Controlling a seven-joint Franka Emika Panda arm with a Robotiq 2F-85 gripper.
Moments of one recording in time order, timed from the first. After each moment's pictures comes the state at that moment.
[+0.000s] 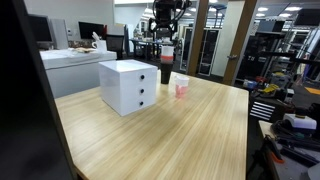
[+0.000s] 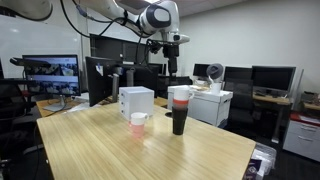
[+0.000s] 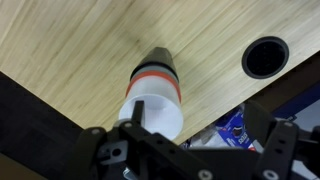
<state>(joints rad) -0.17 0.57 -0.25 -1.20 0.02 1.83 0.56</state>
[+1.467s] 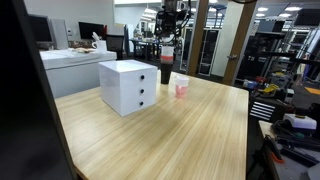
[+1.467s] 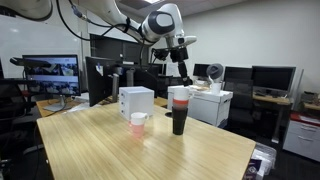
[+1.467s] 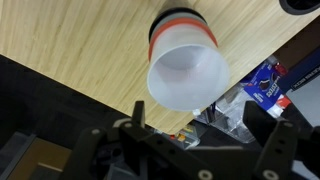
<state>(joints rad) -0.13 0.56 -0.36 -1.32 -0.03 2.08 0.70</state>
